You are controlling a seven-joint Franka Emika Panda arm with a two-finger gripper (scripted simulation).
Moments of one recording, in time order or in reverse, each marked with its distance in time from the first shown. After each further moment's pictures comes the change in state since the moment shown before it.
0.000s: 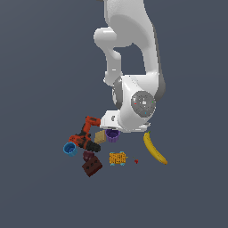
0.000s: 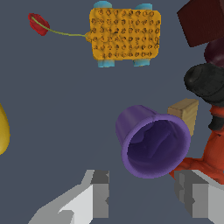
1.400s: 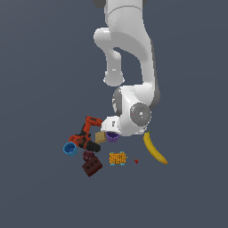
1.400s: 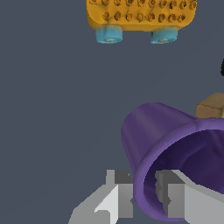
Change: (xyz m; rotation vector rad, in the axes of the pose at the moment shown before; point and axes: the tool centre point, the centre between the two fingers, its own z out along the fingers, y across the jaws) arm 0.001 -0.006 0.050 -0.020 -0.028 0.001
